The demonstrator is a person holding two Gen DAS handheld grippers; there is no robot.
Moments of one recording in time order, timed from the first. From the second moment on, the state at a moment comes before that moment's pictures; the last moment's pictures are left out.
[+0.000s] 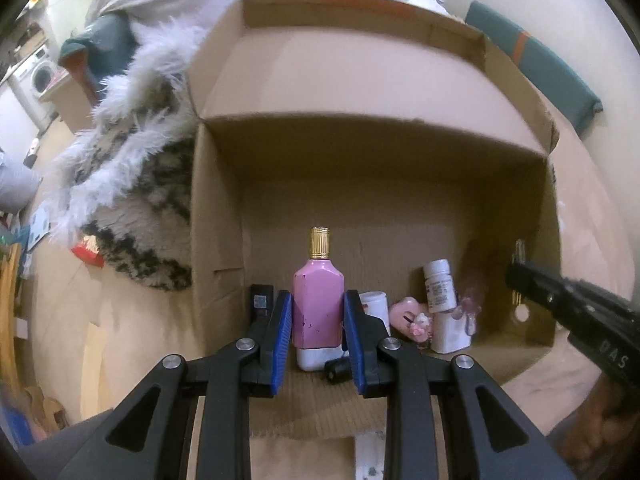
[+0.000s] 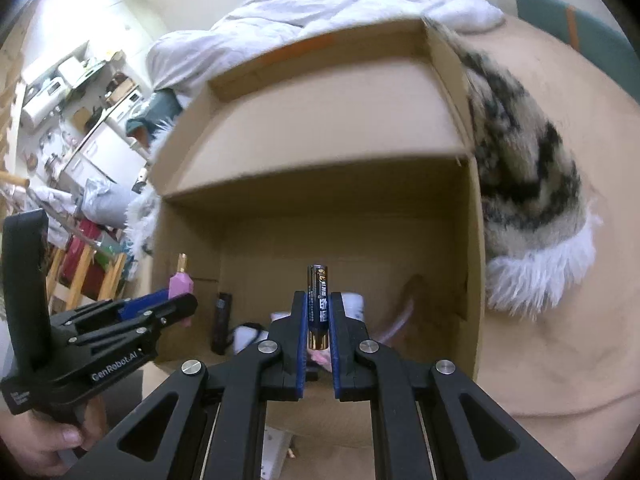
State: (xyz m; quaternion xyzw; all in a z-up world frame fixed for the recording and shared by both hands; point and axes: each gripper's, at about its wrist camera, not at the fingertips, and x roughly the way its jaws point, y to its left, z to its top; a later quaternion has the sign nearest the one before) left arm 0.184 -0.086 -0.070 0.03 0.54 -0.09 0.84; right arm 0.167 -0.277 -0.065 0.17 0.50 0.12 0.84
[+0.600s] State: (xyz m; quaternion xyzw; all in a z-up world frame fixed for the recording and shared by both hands) left arm 0.191 -0.088 -0.105 0.02 0.56 -0.08 0.82; right arm 0.183 -0.264 -0.096 0.18 0.54 0.14 0.81
